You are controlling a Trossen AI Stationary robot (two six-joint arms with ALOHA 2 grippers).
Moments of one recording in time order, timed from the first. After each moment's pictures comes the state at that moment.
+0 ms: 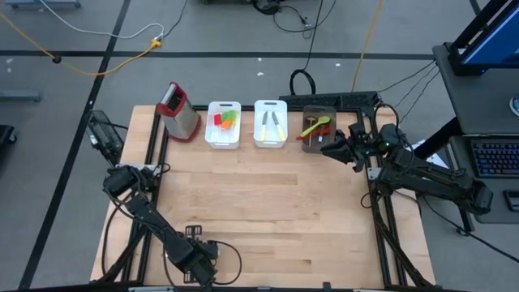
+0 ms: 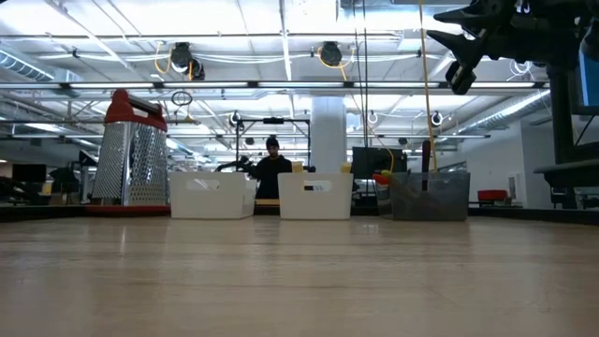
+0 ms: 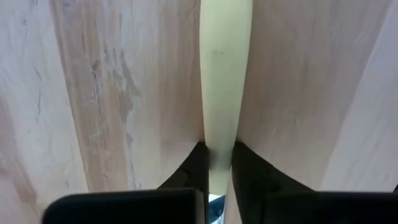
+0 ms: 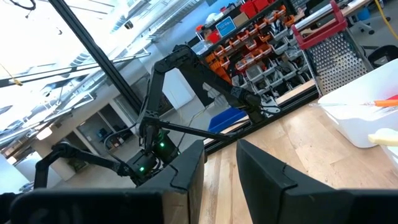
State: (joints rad) left arm -0.80 2.01 1.25 -0.87 0.04 -0.88; right arm -0.56 0.56 0.32 0.42 -0.71 0.70
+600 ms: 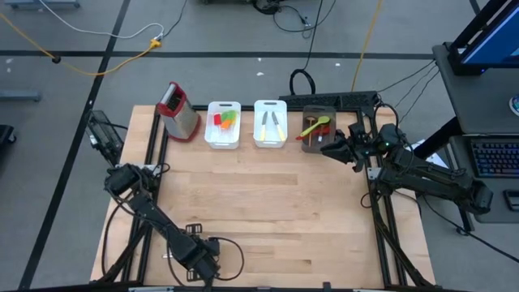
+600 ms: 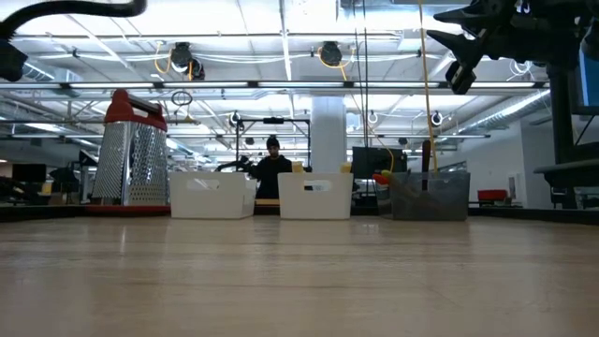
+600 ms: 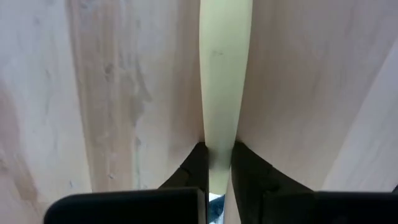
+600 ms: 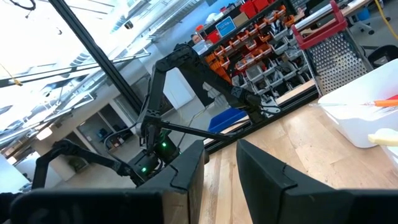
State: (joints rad) left arm -0.76 1.98 1.25 -0.89 0.05 -0.89; right arm -0.56 0.56 0.32 0.42 -0.71 0.70
